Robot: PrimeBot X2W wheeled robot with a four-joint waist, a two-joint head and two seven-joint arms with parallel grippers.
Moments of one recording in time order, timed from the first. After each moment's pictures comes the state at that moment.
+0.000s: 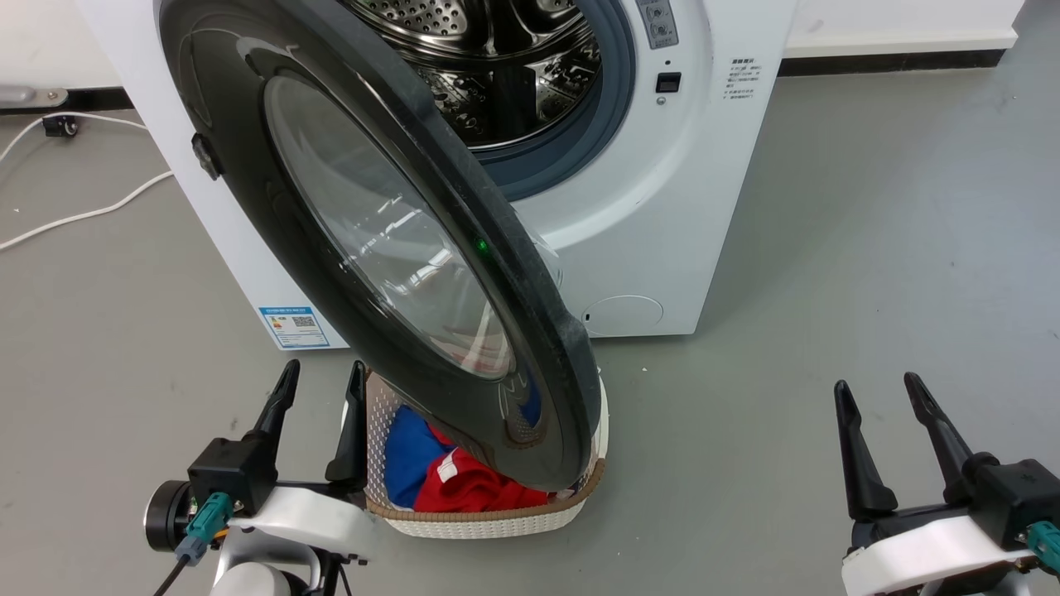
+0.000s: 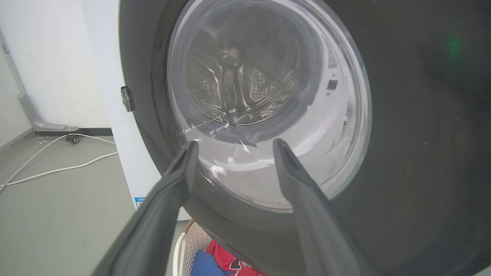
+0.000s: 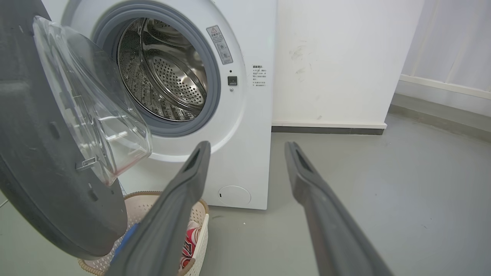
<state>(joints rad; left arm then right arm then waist) -0.11 0.07 -0.02 0.21 -0.16 -0.13 -0.26 0.06 -0.08 -0.01 -0.07 0.10 0.13 -0.13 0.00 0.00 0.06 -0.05</state>
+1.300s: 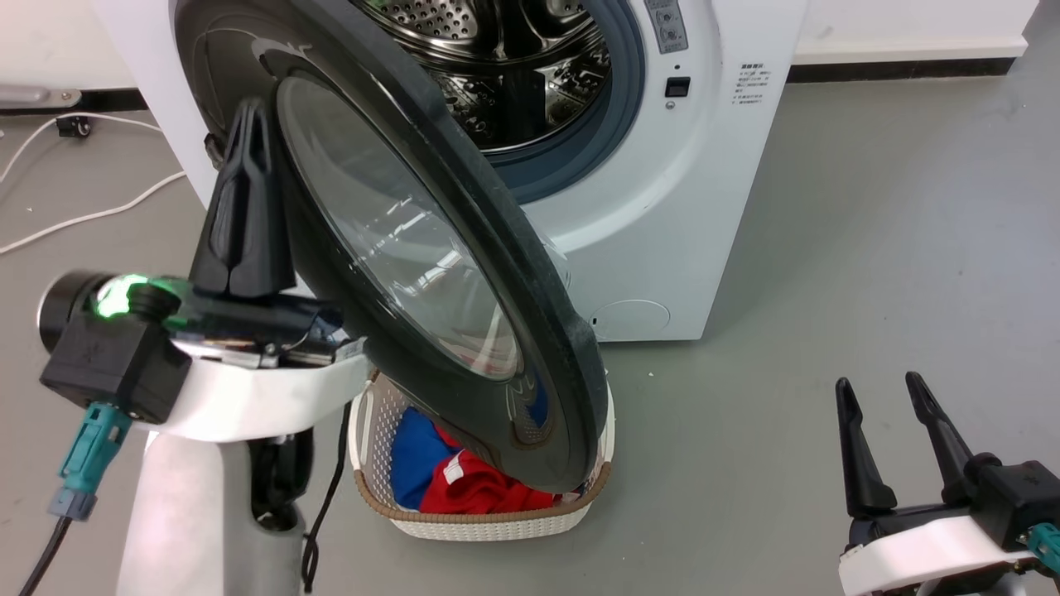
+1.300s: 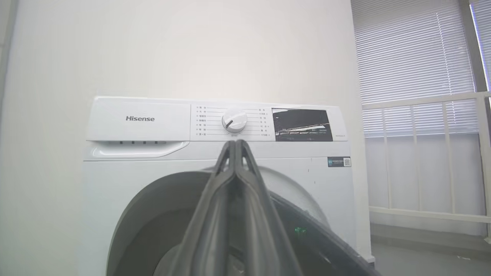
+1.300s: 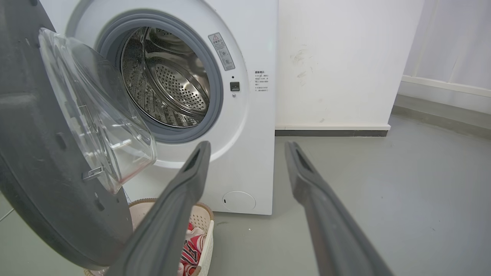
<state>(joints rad) -0.34 0.07 -0.02 -0.17 -0.16 -0.13 -0.26 0.06 -0.06 -0.02 -0.07 0.10 0.13 -0.14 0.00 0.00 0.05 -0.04</state>
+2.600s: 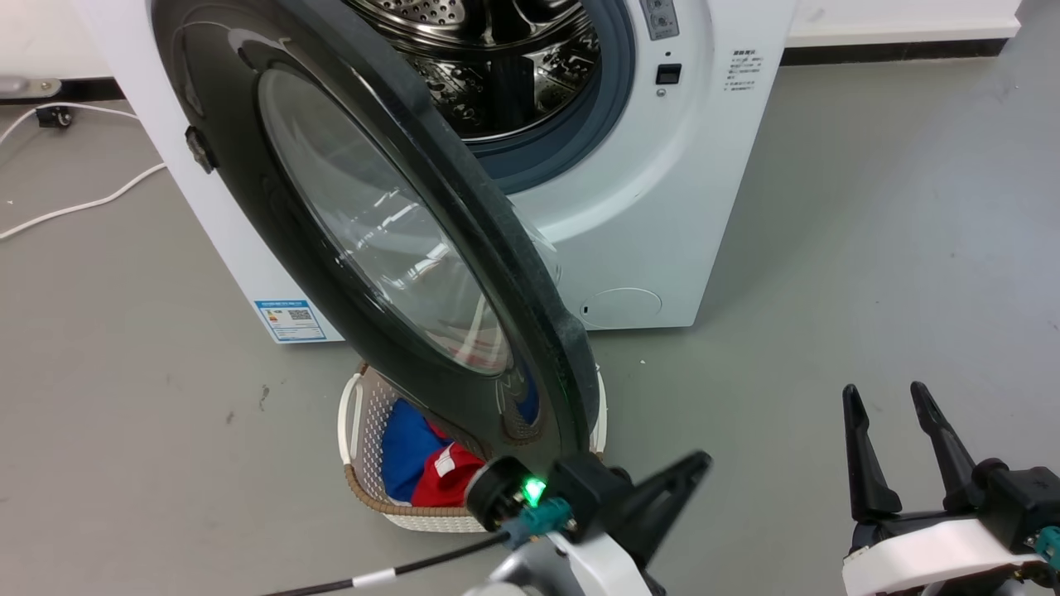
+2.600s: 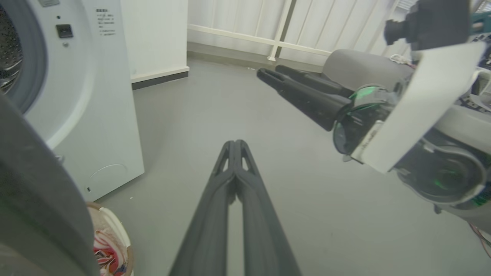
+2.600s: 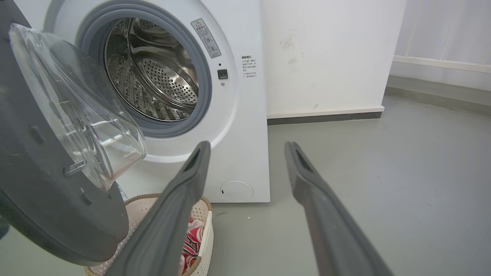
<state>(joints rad) -0.27 0.11 -0.82 0.09 -0.44 -0.09 -0.01 0.06 -0.05 -0.04 -0.03 0.14 0.13 -0.15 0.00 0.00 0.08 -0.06</state>
